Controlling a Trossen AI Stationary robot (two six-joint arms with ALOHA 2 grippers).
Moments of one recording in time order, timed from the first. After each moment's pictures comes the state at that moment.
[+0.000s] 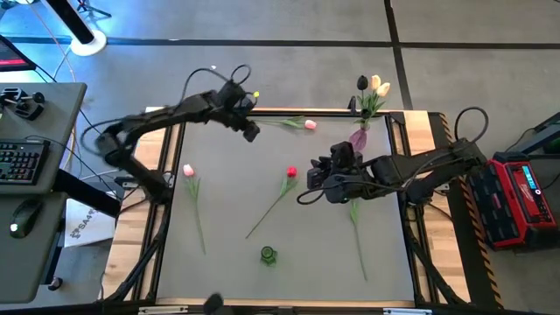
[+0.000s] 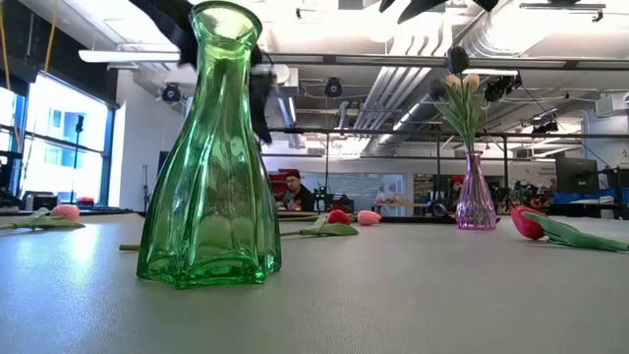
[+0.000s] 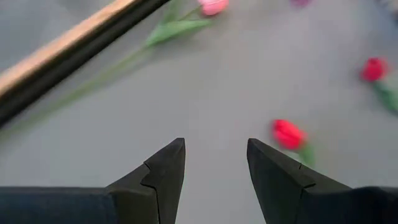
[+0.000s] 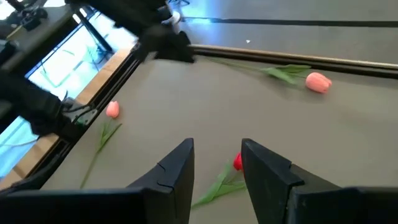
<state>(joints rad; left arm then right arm) 0.65 1.58 1.20 -0.56 0.21 -0.17 0.29 1.49 1.49 -0.95 0.84 1.23</state>
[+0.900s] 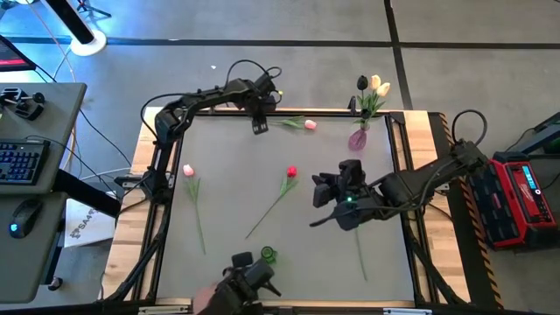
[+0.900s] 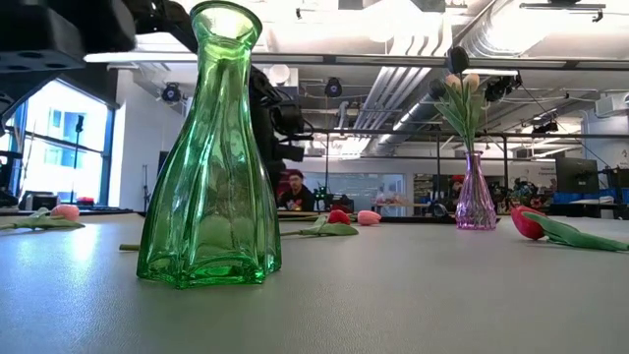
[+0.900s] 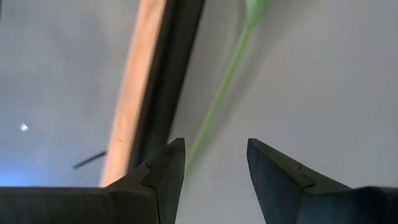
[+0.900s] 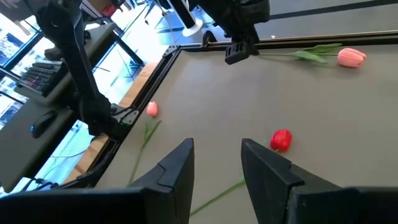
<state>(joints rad) 0.73 2.17 1.72 -0.81 -0.06 0.50 0.46 1.49 1.49 -0.94 0.93 1.44</state>
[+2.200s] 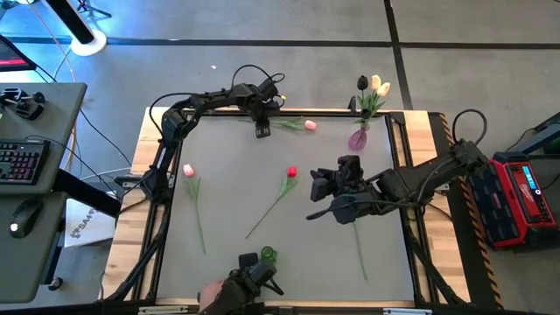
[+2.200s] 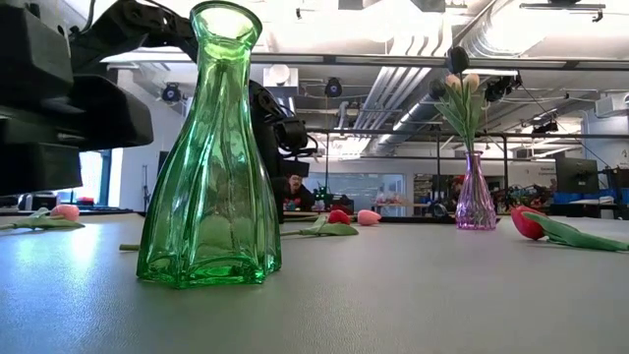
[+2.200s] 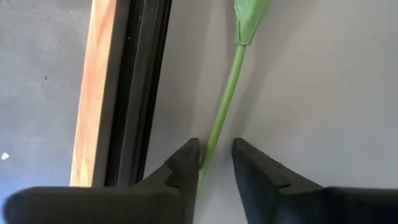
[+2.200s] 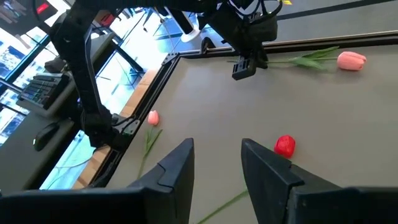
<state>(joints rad) 0.74 2.27 1.72 -0.74 0.00 0.57 0.42 1.49 1.49 -0.91 0.93 1.44</state>
